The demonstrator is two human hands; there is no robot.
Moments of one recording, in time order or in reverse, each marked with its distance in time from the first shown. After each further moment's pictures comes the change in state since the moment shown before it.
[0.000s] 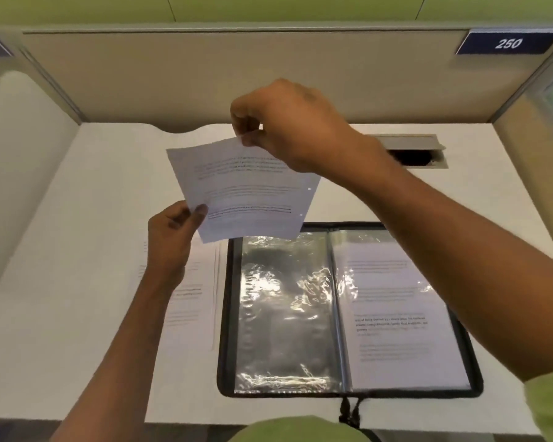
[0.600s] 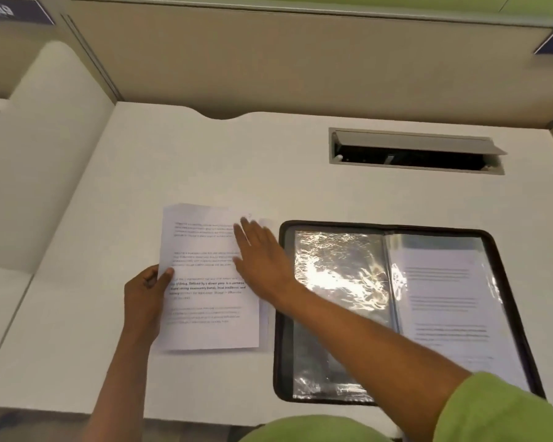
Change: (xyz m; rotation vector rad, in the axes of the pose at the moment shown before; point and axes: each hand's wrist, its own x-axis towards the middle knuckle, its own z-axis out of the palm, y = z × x) left_hand -0.027 -0.142 -0.190 0.019 0.239 -0.433; right_hand -0.019 -0.126 0.323 0.043 -0.222 0.122
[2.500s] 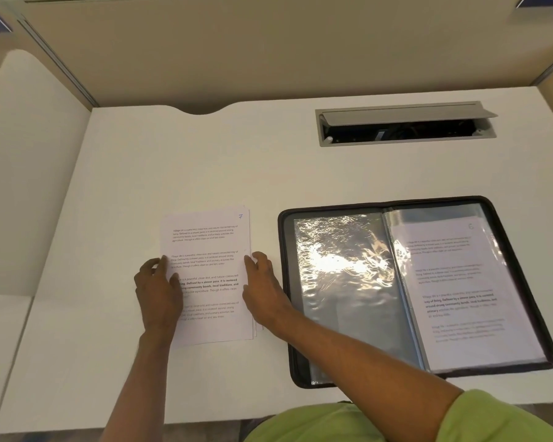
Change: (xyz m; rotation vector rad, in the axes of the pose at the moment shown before) left_hand 0.047 -0.037 0.003 0.897 0.075 0.333; right_hand -0.044 -0.037 0.039 0.579 -0.103 0.318
